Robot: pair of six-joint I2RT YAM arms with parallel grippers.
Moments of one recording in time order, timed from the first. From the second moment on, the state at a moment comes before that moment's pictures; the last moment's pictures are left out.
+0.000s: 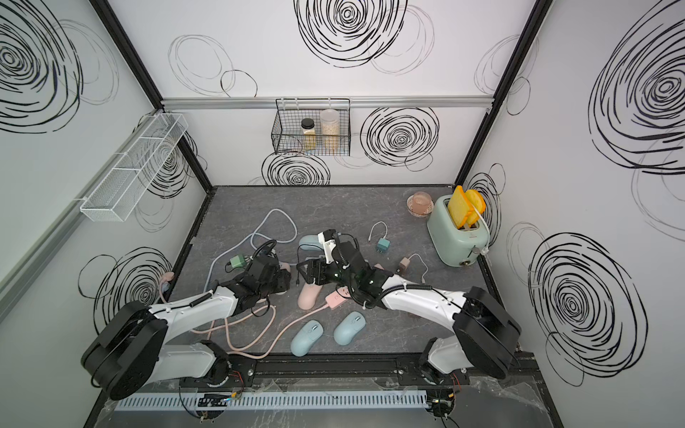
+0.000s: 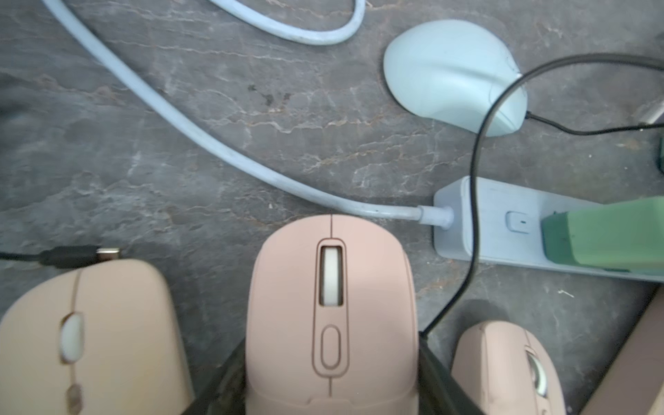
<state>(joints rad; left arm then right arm) -0.51 1.34 0.50 -0.05 -0.15 -0.64 0.93 1.37 0.79 0.18 -0.13 0.77</state>
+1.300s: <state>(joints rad) -0.79 1.35 0.91 -0.19 -0.16 -0.40 0.57 1.29 0.66 -0.03 -0.06 0.69</state>
